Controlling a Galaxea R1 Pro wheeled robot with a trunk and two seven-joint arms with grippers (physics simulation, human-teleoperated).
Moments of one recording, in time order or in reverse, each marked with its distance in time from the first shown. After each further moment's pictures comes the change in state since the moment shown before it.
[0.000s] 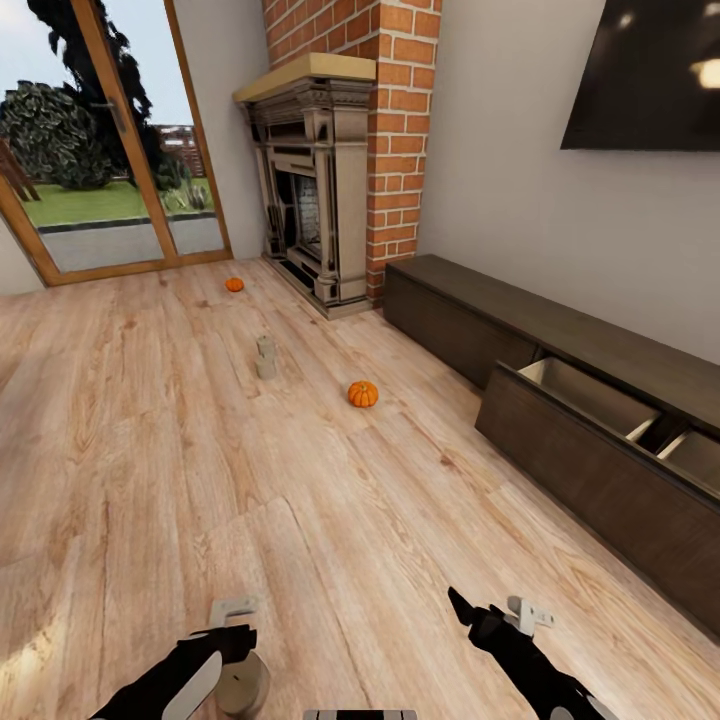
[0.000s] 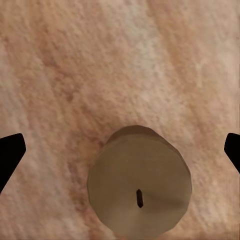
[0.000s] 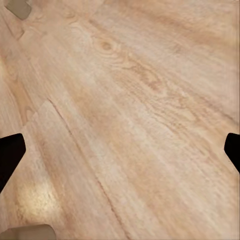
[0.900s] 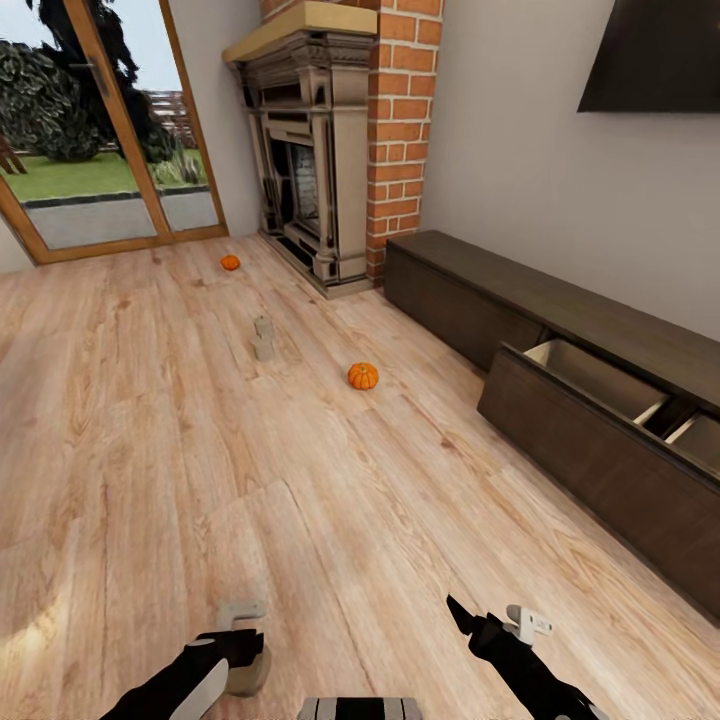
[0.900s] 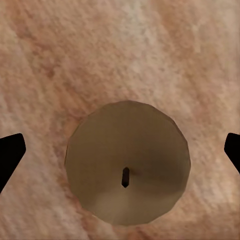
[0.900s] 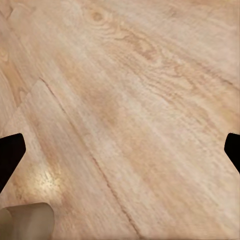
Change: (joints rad) left arm 0.001 -0.012 -0.053 0.010 -0.001 -0.029 -0.005; right arm 0.001 -0.002 -0.009 0.047 -0.008 -0.006 0.057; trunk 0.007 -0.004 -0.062
